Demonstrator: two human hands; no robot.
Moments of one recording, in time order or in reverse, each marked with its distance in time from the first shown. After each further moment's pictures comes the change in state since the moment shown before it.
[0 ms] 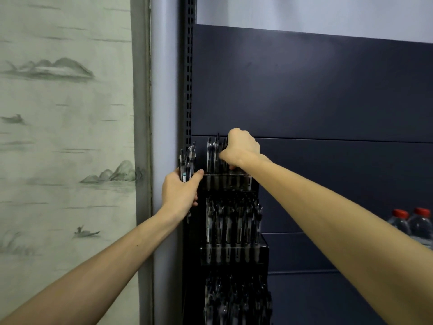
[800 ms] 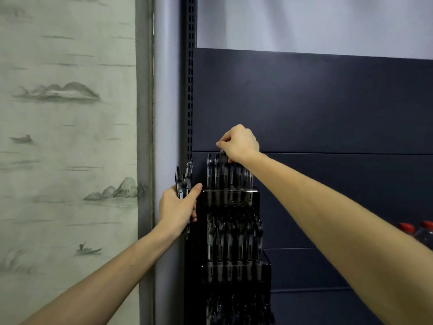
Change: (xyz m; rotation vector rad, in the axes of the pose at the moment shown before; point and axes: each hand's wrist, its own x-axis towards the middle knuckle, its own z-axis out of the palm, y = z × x) left_hand -0.001 0.008 -0.007 -0.032 -0.020 -0.009; right_hand 0.037 -0.003 -0.018 0.207 0.090 -0.084
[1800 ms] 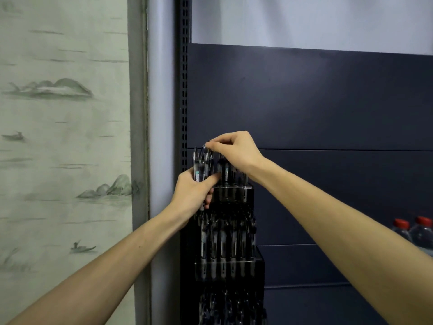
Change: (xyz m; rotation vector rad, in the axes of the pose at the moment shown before) left_hand -0.009 0.042 0.034 -0.006 -0.206 0.036; right_hand -0.045 0.010 -0.013 0.568 -0.121 -0.094
